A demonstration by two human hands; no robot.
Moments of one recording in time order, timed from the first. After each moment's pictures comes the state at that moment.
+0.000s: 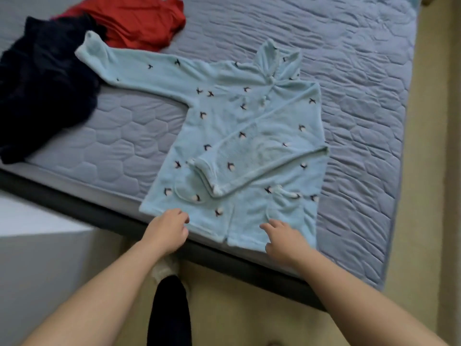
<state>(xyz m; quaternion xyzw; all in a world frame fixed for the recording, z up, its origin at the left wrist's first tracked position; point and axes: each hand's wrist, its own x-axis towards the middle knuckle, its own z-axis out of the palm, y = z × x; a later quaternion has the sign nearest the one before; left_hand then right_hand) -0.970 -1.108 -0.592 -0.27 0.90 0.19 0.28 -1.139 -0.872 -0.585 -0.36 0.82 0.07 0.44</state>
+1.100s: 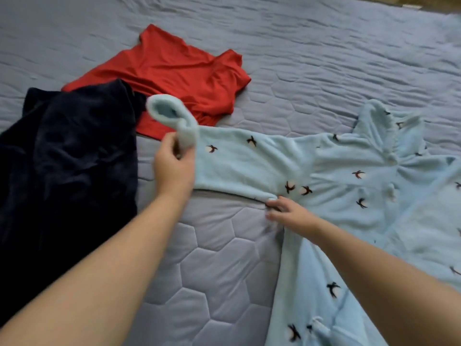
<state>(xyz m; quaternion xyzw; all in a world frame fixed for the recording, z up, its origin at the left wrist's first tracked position) -1.190 -1.569 -0.680 -0.41 0.71 0.47 -0.32 -1.296 -1.345 -0.727 -0.17 0.82 -0.30 0.46</state>
